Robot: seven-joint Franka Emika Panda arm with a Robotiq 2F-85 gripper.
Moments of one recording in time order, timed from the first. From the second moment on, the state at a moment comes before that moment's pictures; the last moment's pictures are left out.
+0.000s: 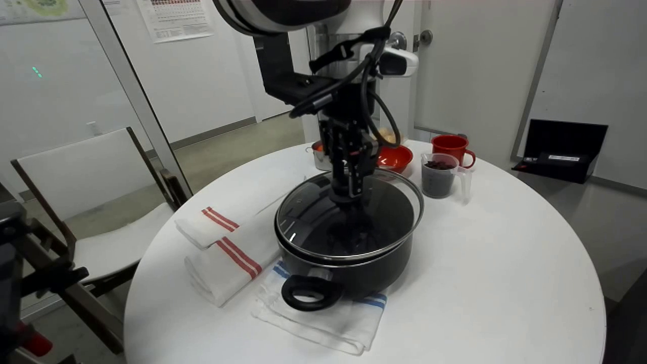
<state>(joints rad) -0.15 0.77 -0.06 -1.83 0.04 2.51 0.01</state>
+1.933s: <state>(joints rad) -0.17 0.79 -0.04 -1.83 0.07 2.51 0.01</state>
